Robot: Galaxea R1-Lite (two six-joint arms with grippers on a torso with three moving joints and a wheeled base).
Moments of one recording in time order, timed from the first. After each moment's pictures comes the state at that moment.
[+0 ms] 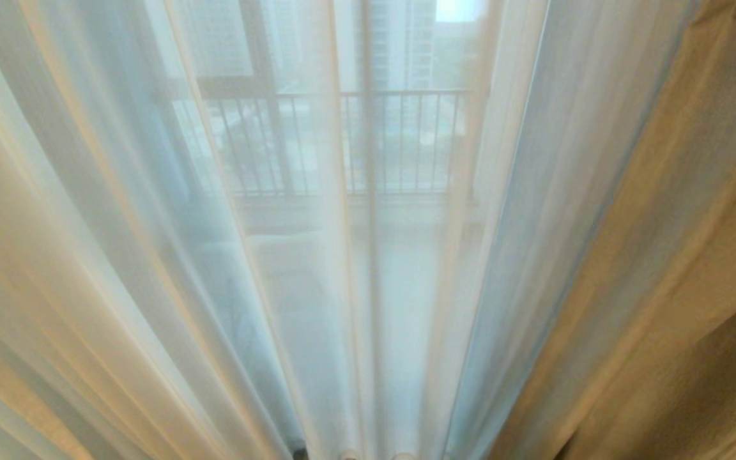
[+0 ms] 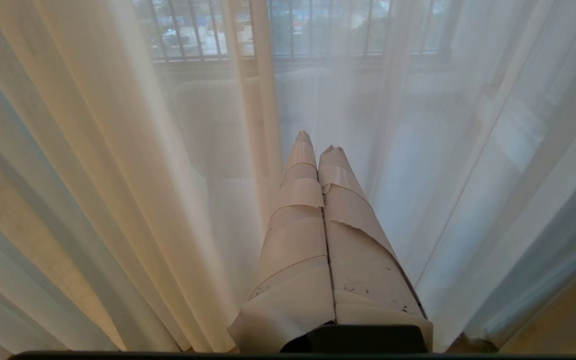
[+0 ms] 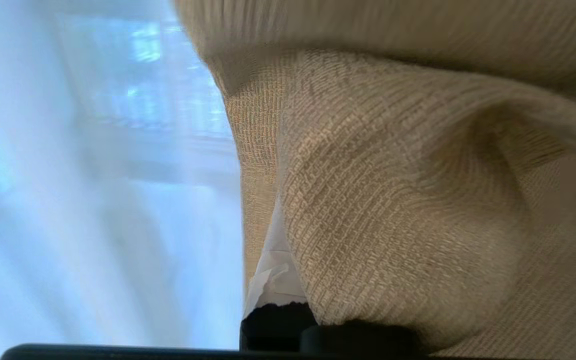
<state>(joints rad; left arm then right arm) 0.00 0.00 0.00 0.00 0.00 0.01 -0.02 1.41 -1.51 -0.06 0.18 -0.07</state>
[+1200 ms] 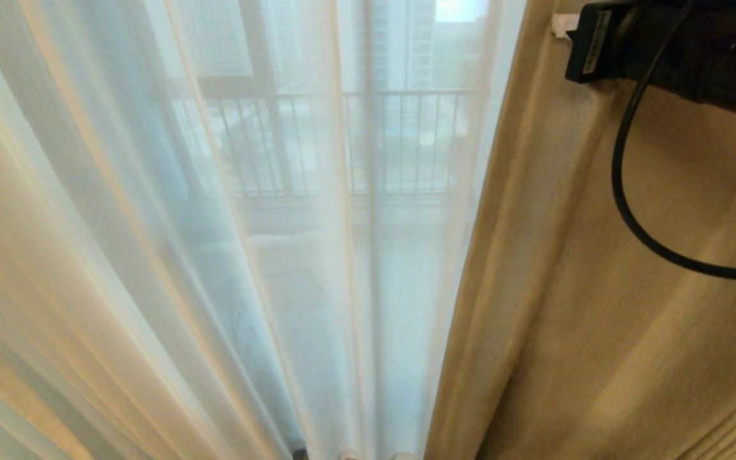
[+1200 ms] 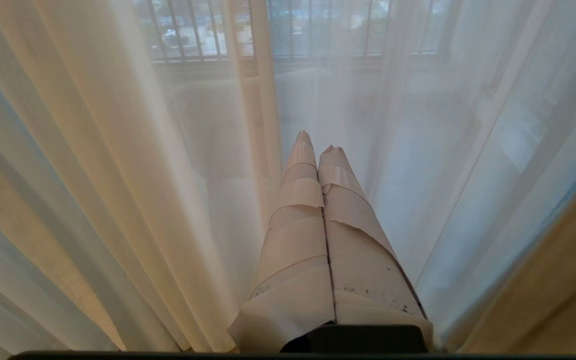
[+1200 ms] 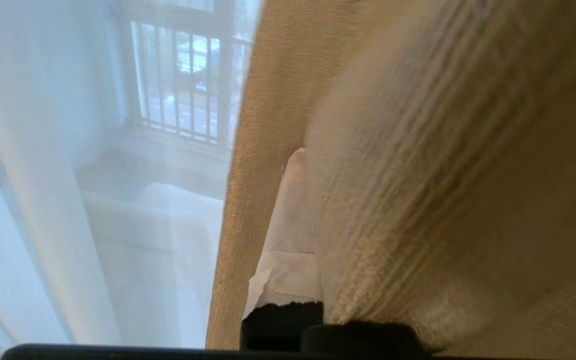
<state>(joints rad) 0.00 0.00 0.00 0.00 0.00 0.01 0.56 1.59 -1.48 -0.31 -0.25 -0.20</state>
